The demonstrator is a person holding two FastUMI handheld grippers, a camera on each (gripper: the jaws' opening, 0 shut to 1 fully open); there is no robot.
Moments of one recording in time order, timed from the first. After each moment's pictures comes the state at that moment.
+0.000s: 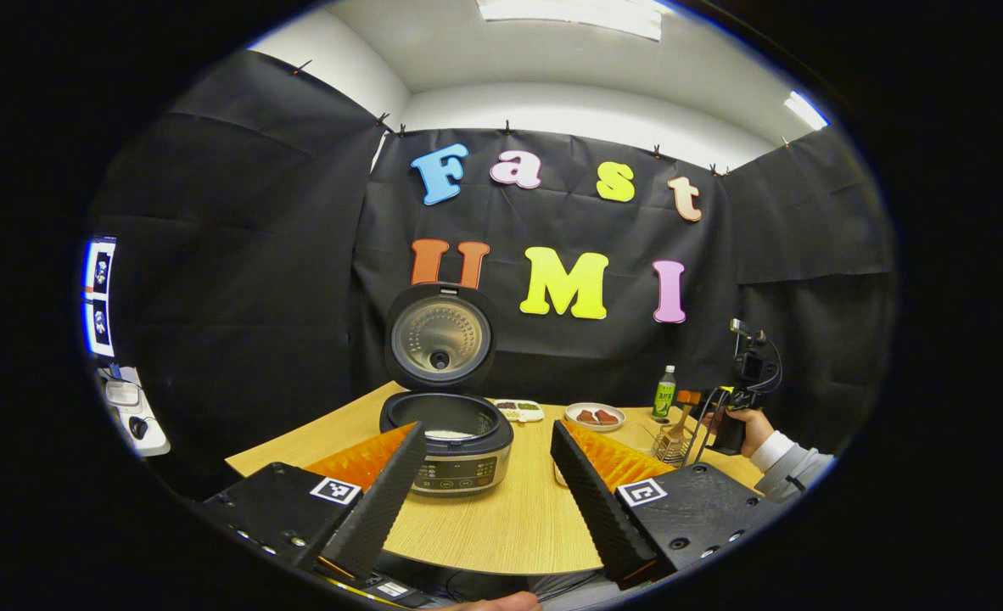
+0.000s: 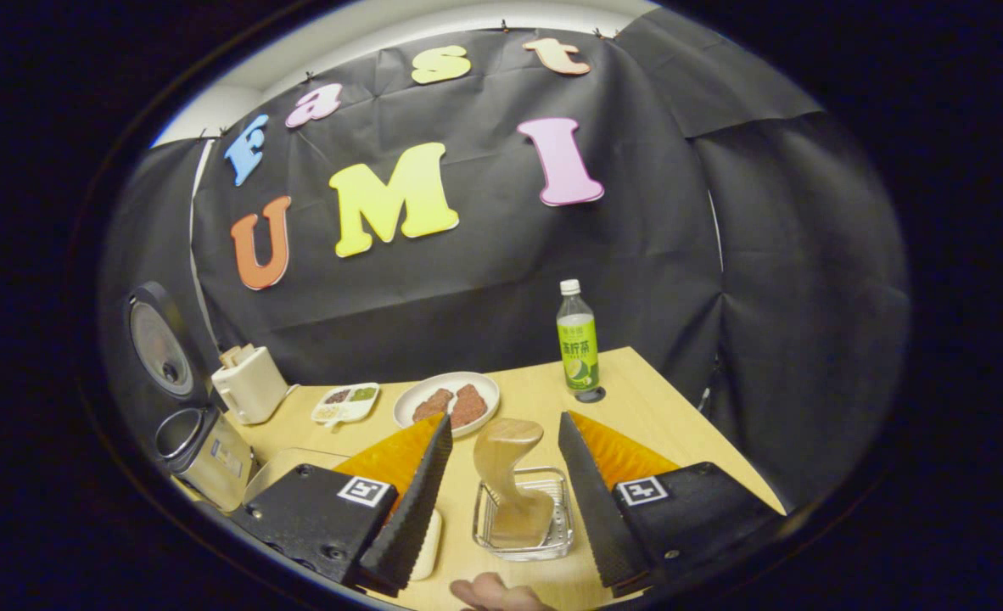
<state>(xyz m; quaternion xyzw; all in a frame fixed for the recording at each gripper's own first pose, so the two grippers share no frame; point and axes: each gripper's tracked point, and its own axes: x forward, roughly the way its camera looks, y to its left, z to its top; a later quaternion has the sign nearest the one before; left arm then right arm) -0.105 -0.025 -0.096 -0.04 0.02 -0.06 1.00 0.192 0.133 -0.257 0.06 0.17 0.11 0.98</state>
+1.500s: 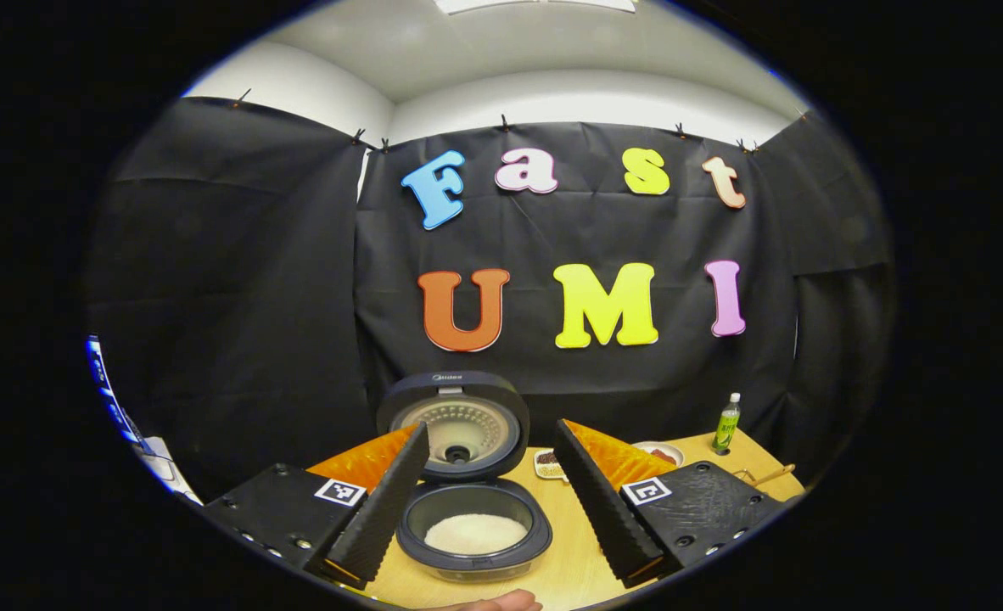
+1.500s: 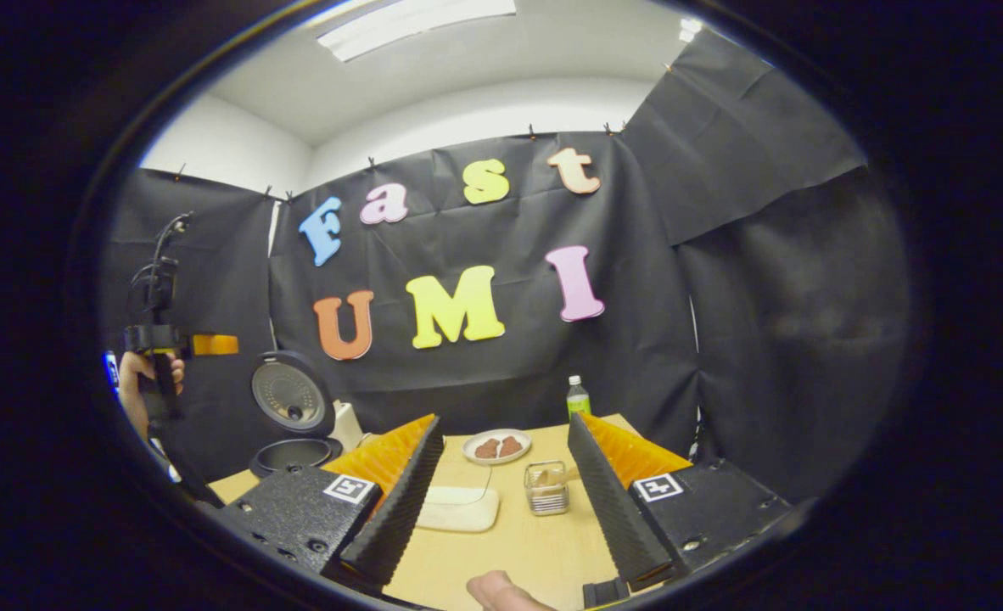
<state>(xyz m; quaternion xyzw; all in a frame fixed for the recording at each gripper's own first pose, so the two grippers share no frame) 0.091 -0.024 0.039 0.02 0.00 -0.01 1.00 -0.090 0.098 -0.096 0.05 0.01 0.16 0.98</state>
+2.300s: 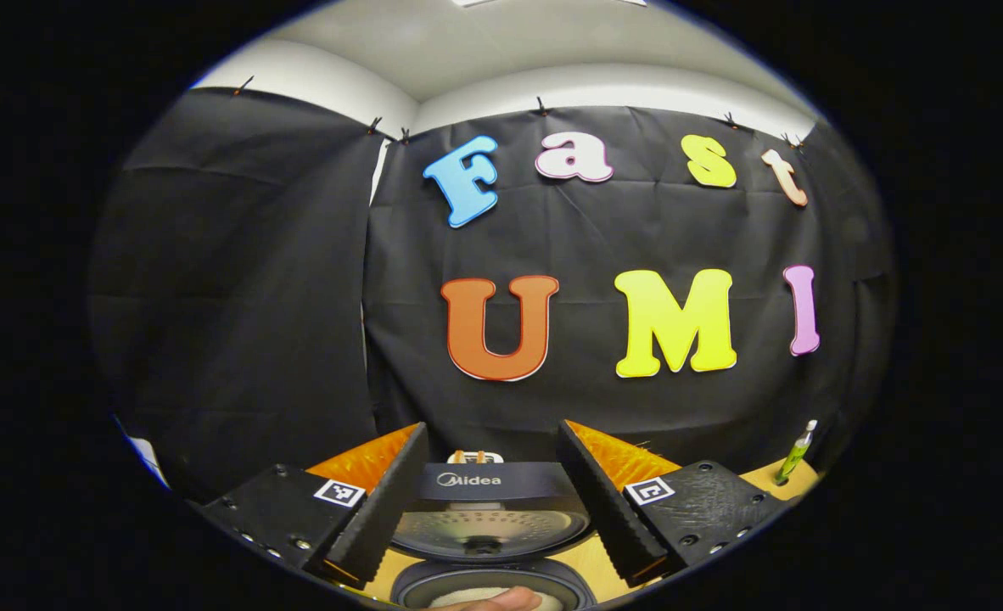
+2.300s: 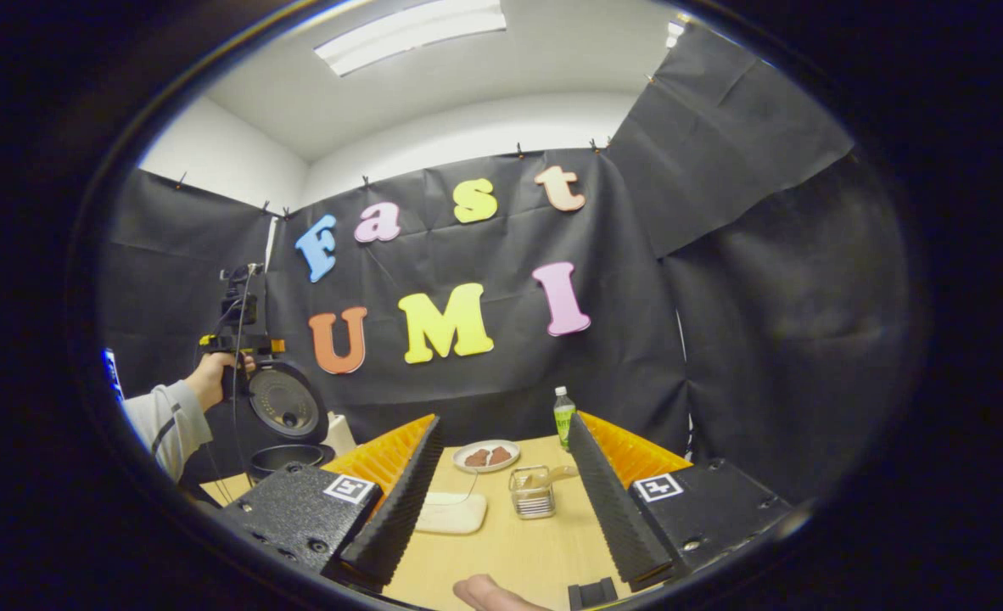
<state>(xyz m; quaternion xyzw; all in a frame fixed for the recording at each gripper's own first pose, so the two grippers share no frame) 0.289 0.026 0.019 0.00 0.00 0.05 1.00 -0.090 0.070 -0.116 0.07 -0.02 0.15 0.99</state>
